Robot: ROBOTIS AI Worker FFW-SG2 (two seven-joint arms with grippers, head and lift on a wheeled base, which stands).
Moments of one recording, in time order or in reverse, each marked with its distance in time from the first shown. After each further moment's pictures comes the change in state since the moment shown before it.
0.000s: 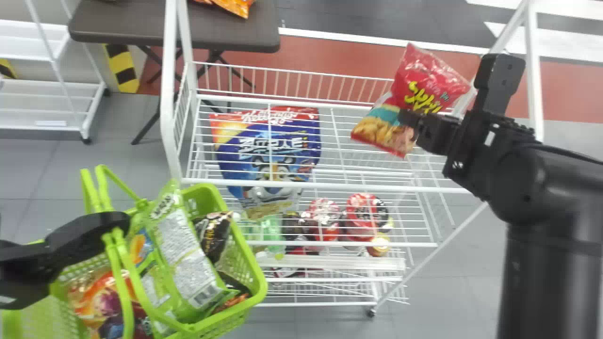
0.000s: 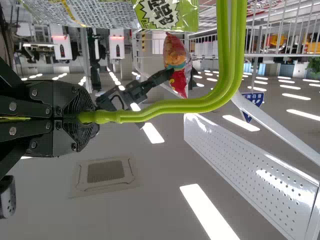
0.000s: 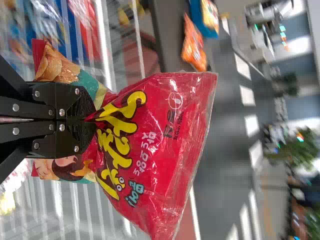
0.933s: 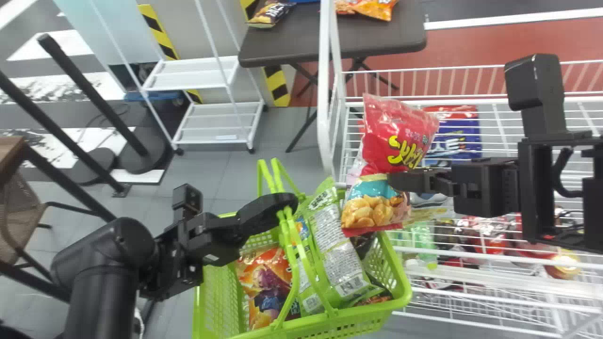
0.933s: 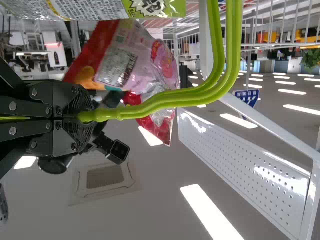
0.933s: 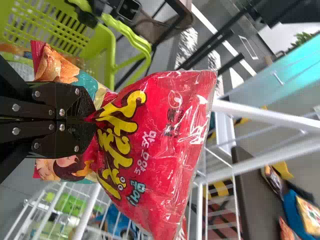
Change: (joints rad) left arm -0.082 -0.009 0.005 0.053 -0.038 -0.034 0.000; right arm 0.024 0.010 0.333 -0.154 -0.372 0.343 0.033
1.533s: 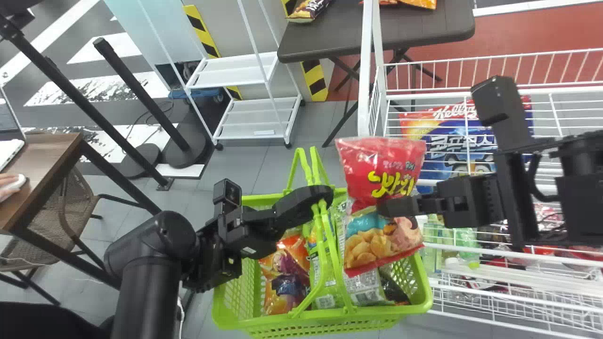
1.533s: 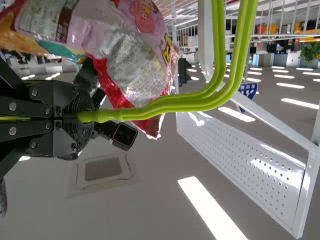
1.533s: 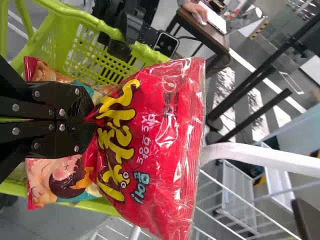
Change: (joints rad) left arm 0.011 0.002 0.004 0.000 0.042 0.015 0.000; right arm -0.114 0.000 0.110 0.285 -0.172 0.000 -0.028
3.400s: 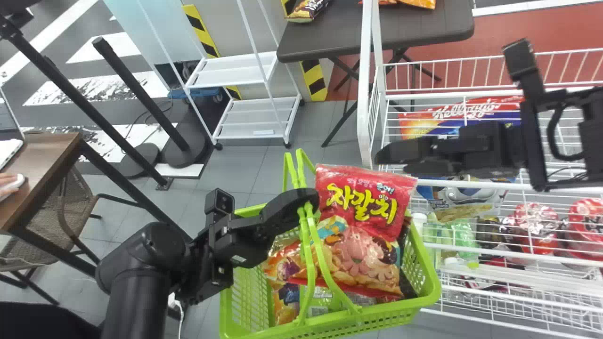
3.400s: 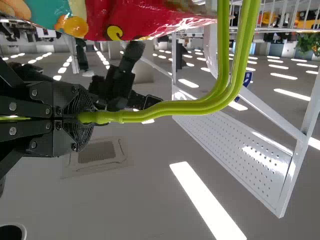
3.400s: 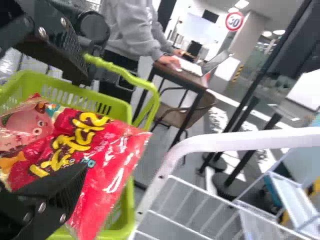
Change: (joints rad) left arm 0.047 0.021 0.026 0.000 0.098 0.019 0.000; right arm -0.180 0.000 -0.182 0.286 -0.209 0.000 0.082
